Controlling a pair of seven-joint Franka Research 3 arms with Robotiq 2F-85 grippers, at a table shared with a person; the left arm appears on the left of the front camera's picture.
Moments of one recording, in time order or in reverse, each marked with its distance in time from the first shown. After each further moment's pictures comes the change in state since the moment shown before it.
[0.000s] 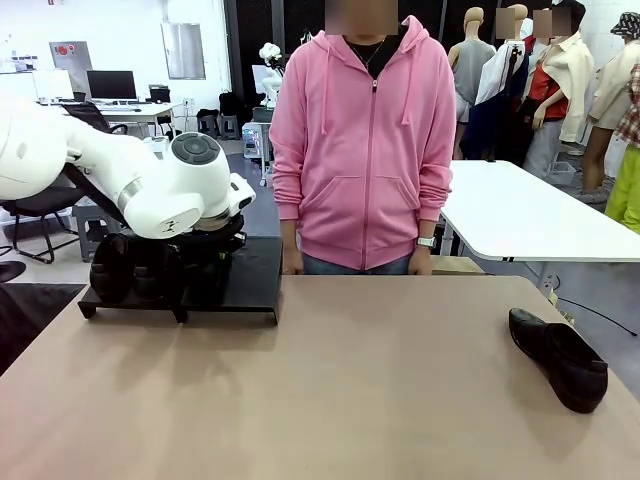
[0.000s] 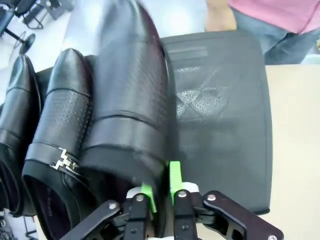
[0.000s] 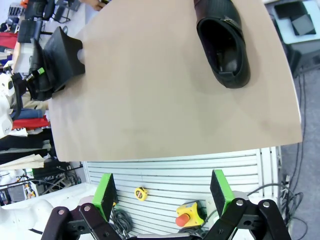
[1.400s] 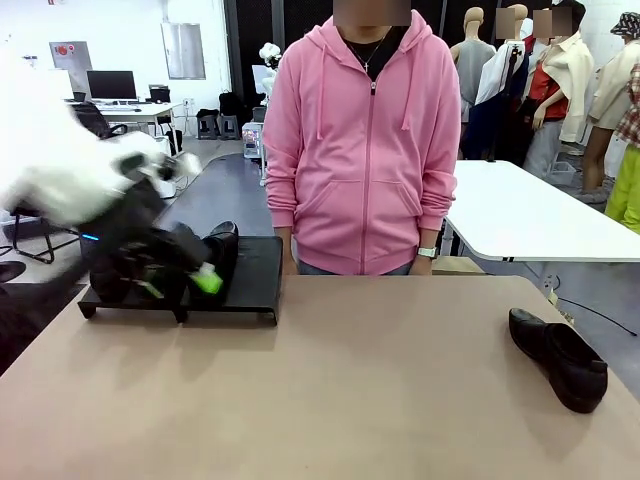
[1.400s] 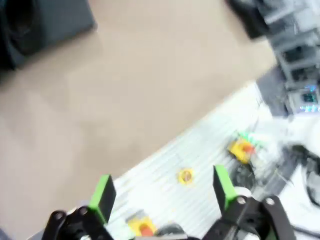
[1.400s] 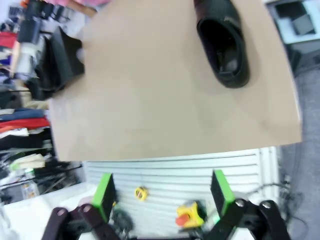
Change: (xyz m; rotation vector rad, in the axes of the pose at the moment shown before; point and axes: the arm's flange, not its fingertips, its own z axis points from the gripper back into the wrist) left arm -0.166 0.100 0.287 -0.767 0.242 -0.155; right arm 0.000 0.000 0.000 -0.001 0.001 0.000
